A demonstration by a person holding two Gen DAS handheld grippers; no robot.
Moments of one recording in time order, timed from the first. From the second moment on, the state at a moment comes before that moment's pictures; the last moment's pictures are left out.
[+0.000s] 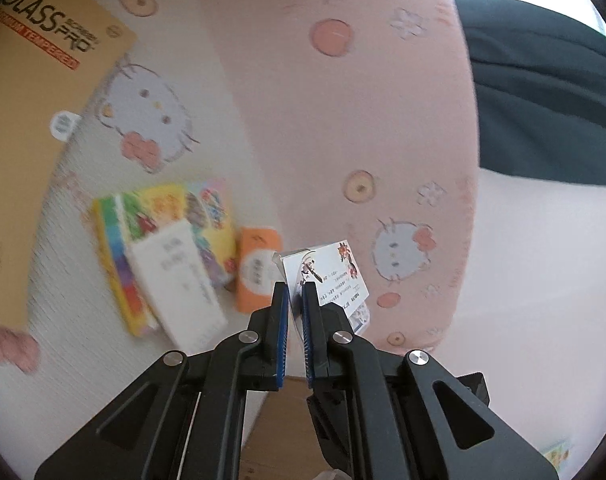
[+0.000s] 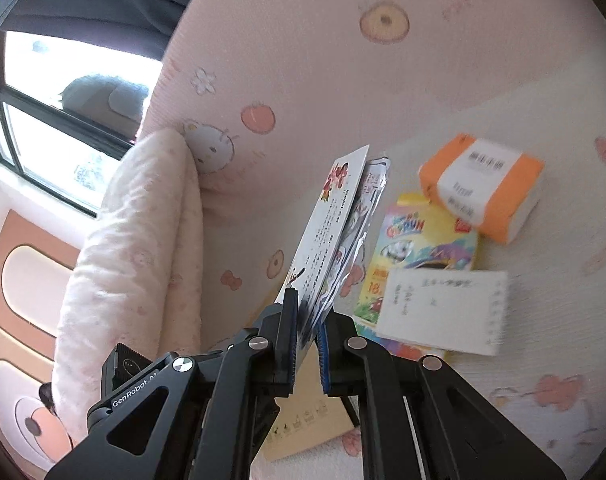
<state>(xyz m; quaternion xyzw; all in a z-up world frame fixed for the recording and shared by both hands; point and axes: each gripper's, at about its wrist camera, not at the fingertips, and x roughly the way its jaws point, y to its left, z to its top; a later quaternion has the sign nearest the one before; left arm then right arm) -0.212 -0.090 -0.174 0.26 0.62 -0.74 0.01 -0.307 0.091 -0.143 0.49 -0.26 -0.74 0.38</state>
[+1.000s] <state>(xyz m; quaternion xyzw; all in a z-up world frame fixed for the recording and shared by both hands) -0.235 0.191 -0.081 0.30 0.55 -0.78 -0.07 -0.312 0.388 -0.042 0.42 -0.29 -0.79 0.33</state>
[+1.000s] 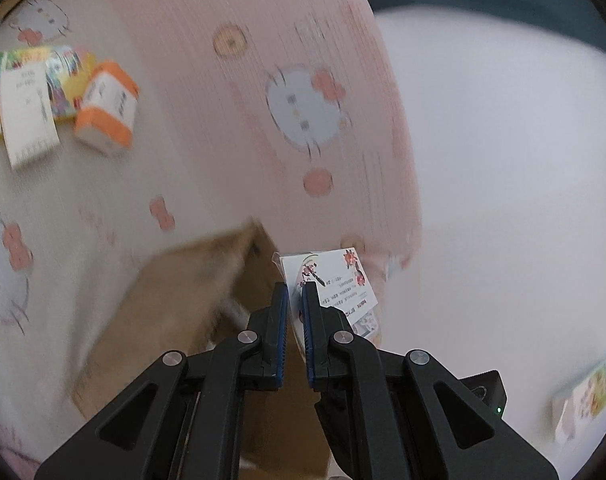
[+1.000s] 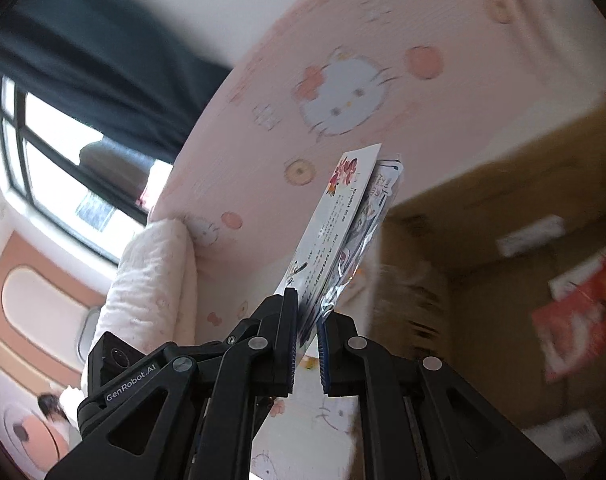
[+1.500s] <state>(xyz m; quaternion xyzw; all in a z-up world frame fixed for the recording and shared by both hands) -0.299 0.294 -0.106 0.53 0.41 -0.73 -0.14 -0.306 0.498 -0.080 0.49 -0.39 -0.76 0.14</state>
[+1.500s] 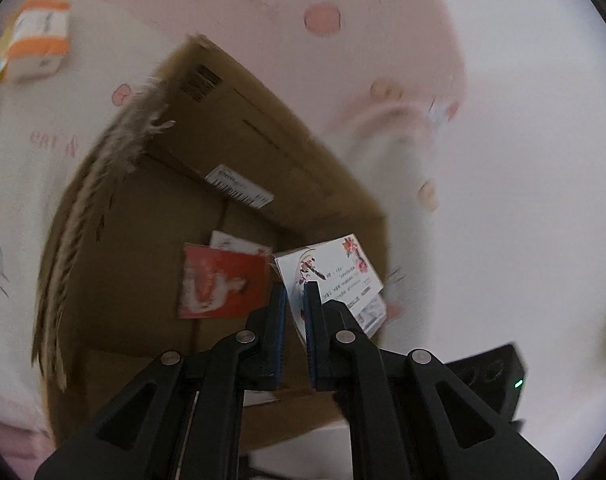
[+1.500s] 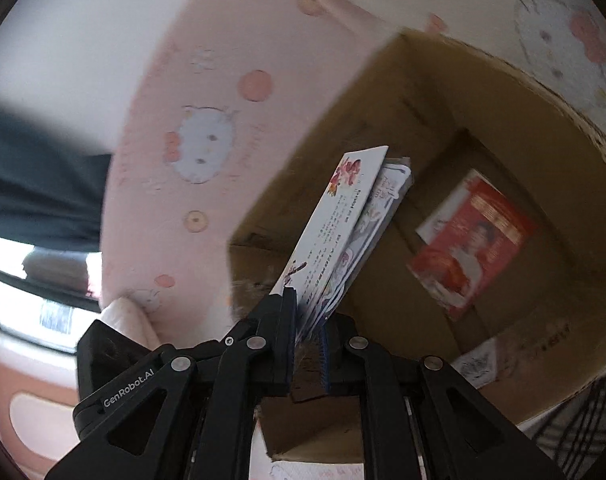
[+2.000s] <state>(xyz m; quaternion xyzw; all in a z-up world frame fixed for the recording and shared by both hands) -0.367 0.336 -0.163 0.63 0.36 -0.67 -0.15 -0.366 0.530 -0.134 0.58 -0.39 -0.71 0.07</state>
